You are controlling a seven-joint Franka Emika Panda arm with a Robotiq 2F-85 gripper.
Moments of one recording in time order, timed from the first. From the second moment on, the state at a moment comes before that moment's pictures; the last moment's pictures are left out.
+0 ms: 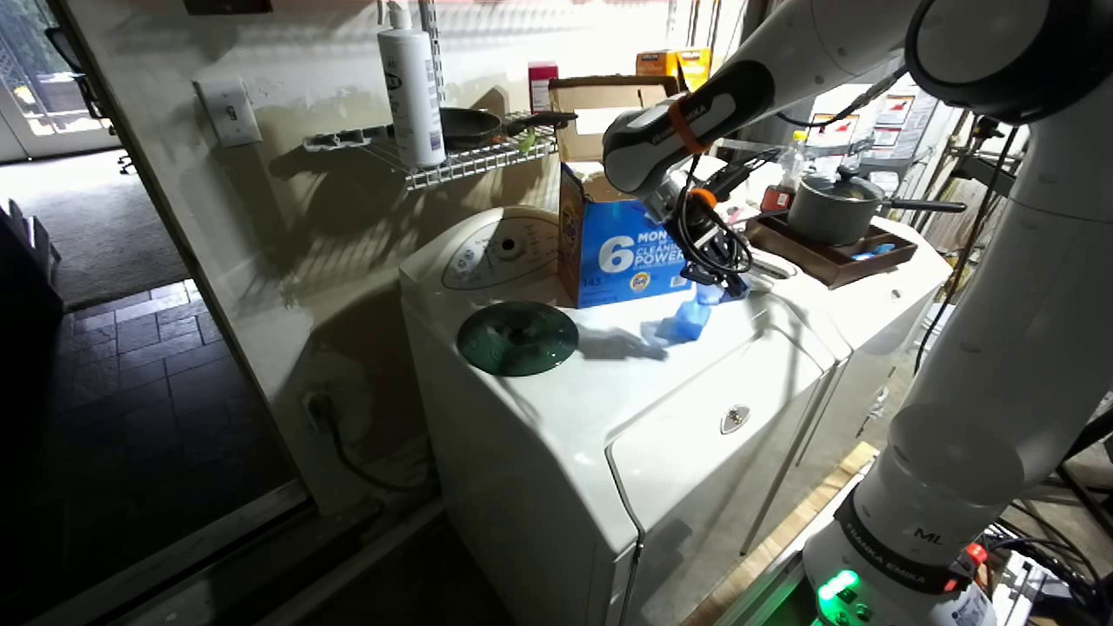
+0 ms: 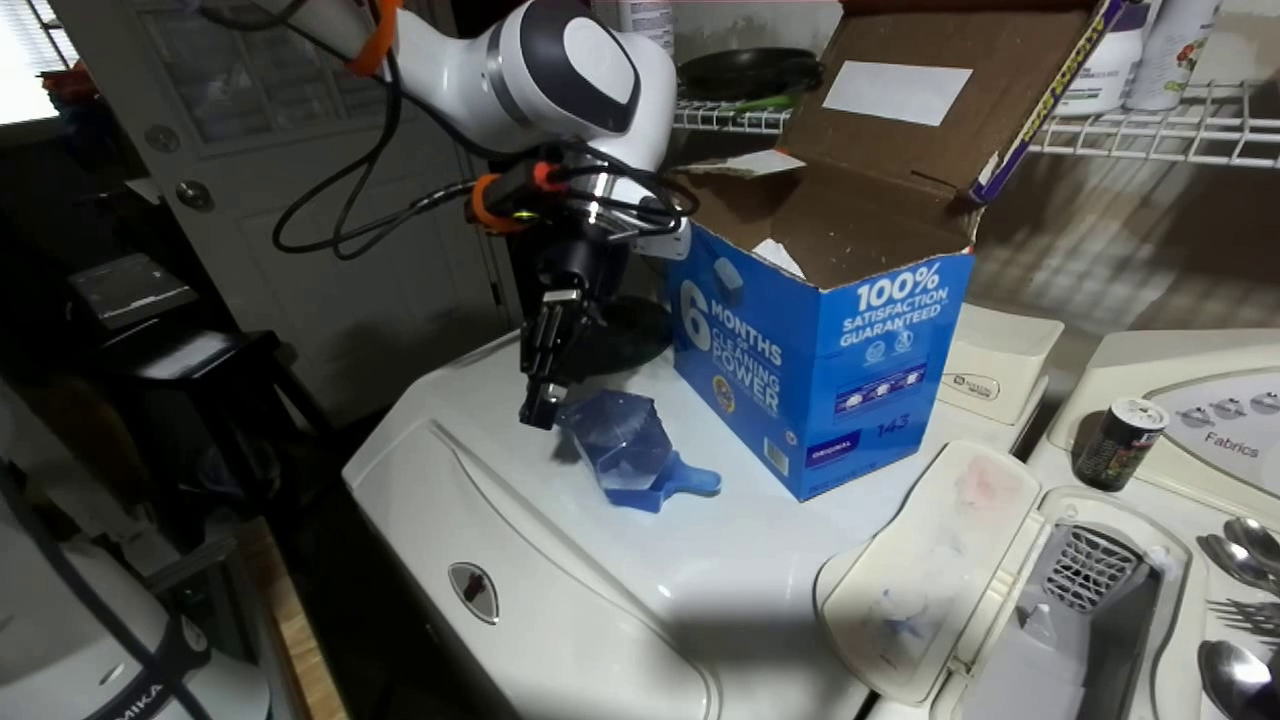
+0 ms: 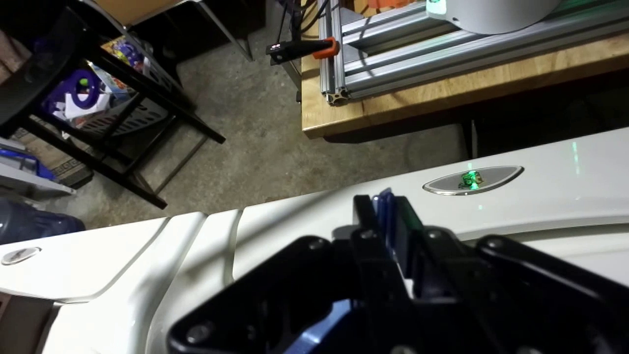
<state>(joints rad) -0.05 0.11 -0.05 -2.06 -0.37 1.43 0.18</state>
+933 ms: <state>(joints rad) 0.01 0.23 -0.04 -1.97 -0.44 1.32 0.25</state>
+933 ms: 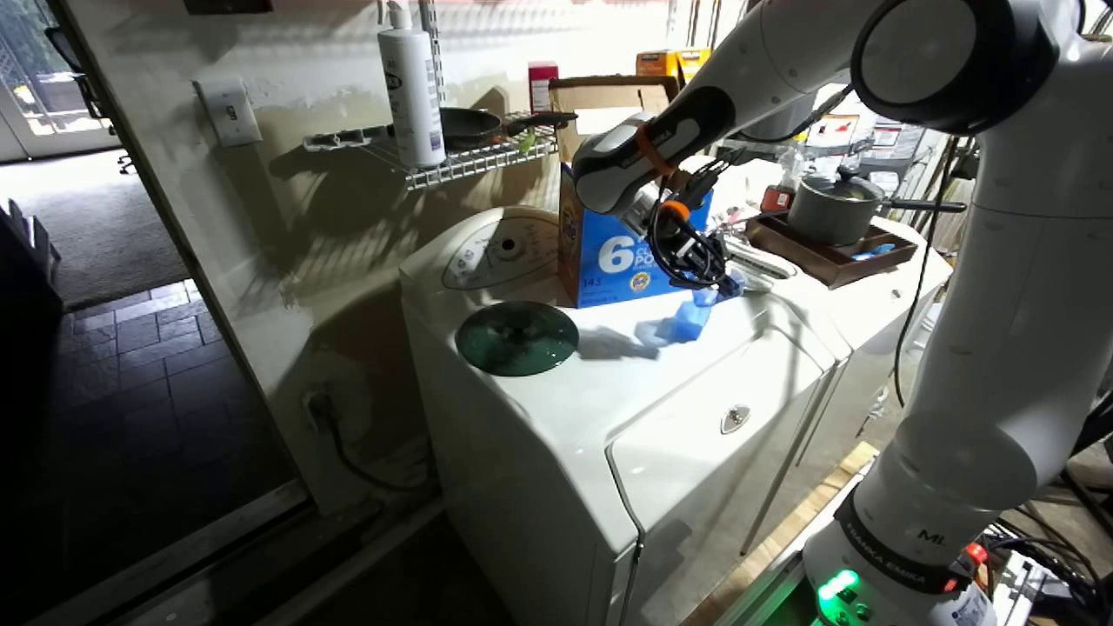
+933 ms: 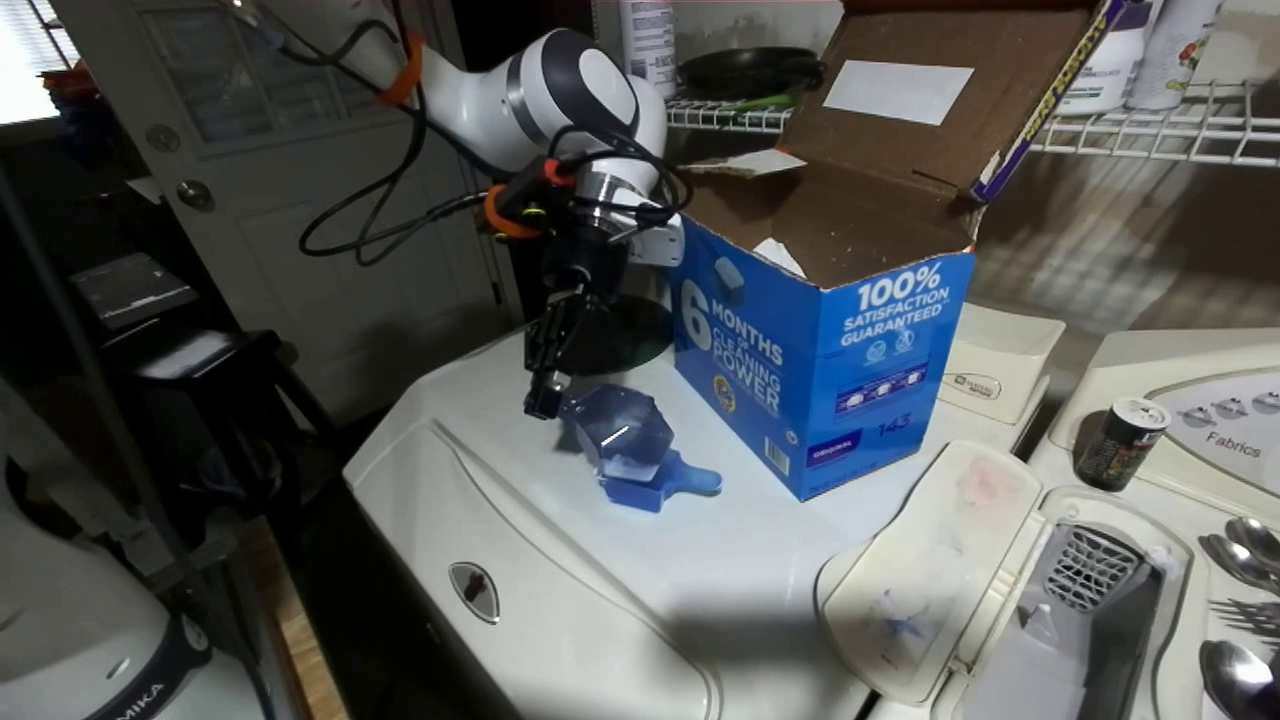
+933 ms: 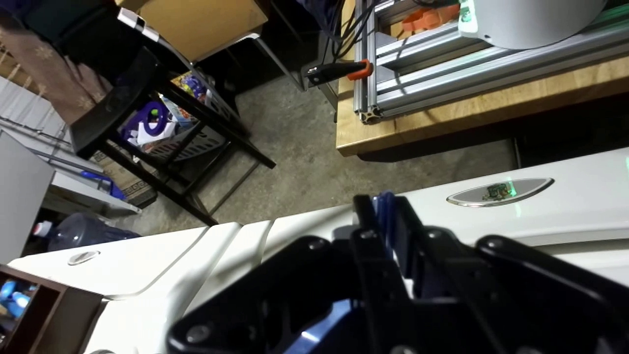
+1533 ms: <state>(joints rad) 0.04 0.26 -0.03 -1.96 -0.47 1.28 0.27</state>
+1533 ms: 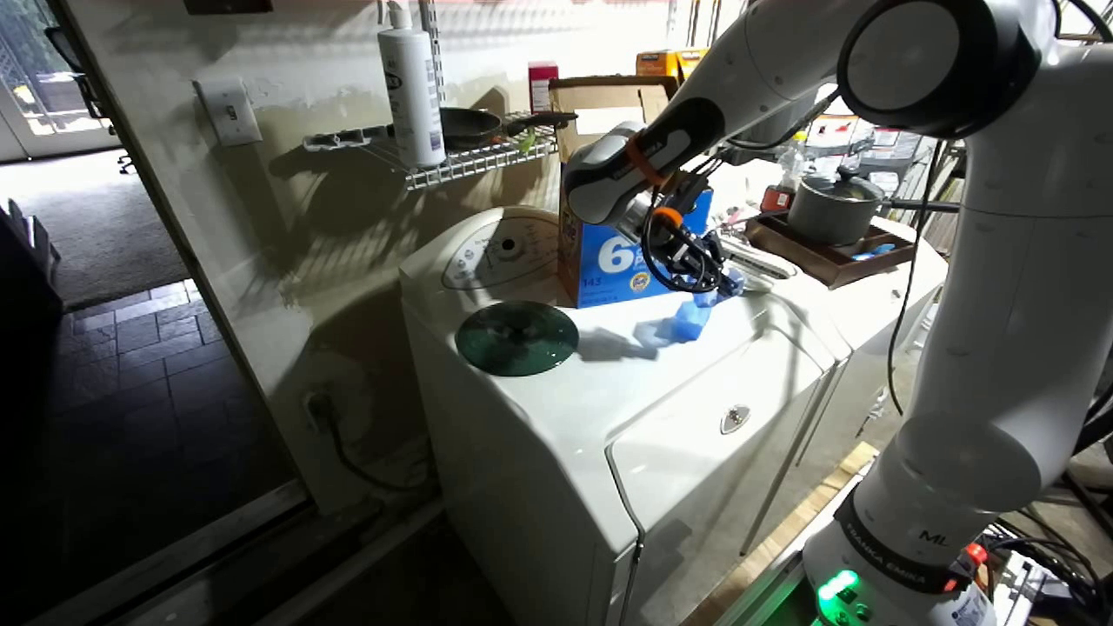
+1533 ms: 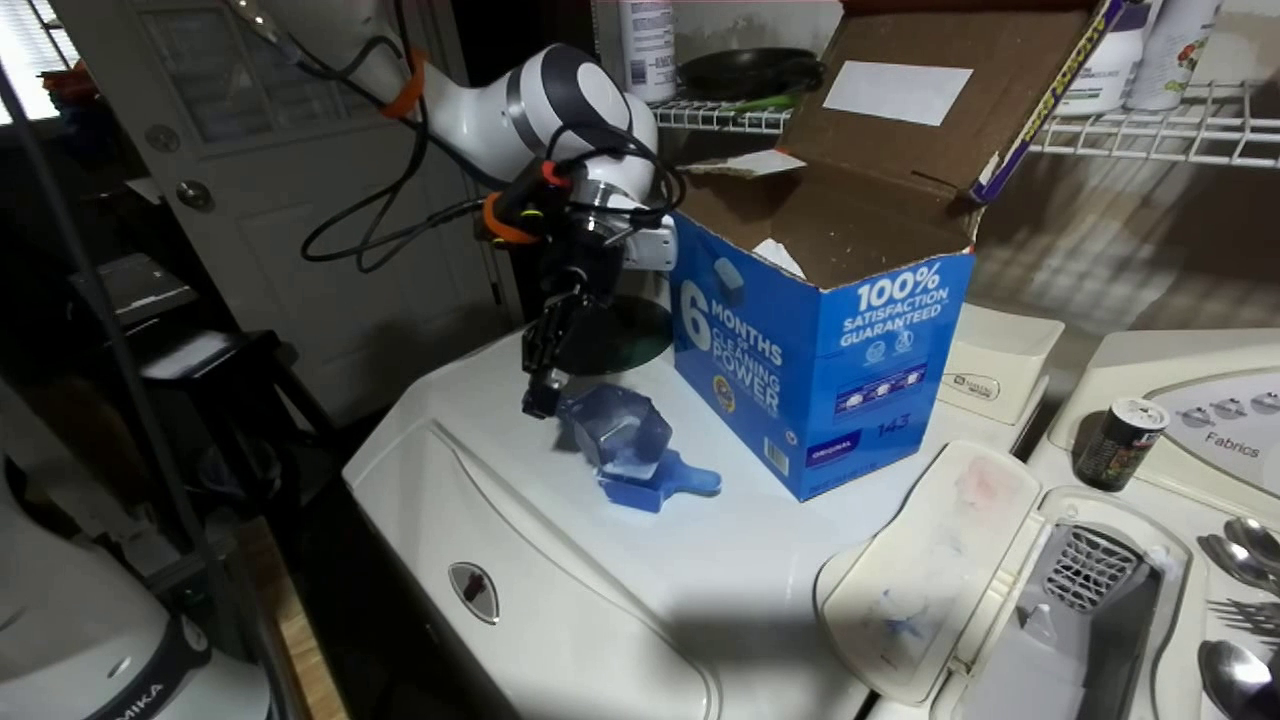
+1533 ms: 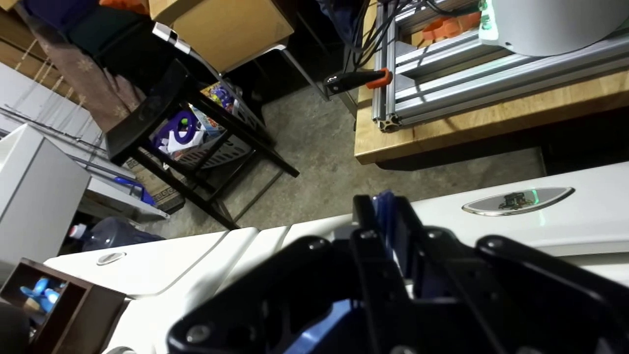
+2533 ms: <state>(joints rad) 0.05 0.29 -0.03 -1.95 -0.51 1.22 0.31</state>
